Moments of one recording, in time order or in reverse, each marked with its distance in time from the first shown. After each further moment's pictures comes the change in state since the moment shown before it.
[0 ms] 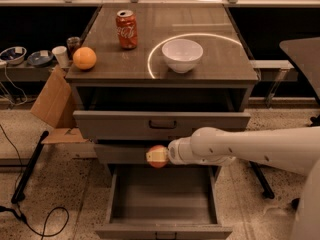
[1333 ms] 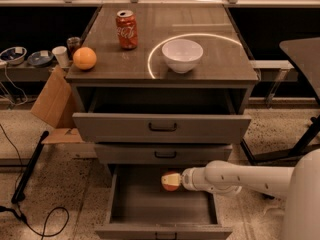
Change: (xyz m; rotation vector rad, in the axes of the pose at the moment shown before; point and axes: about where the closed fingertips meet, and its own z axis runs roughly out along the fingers) arm 0.118 -0.100 0.099 -0.047 0.034 0.174
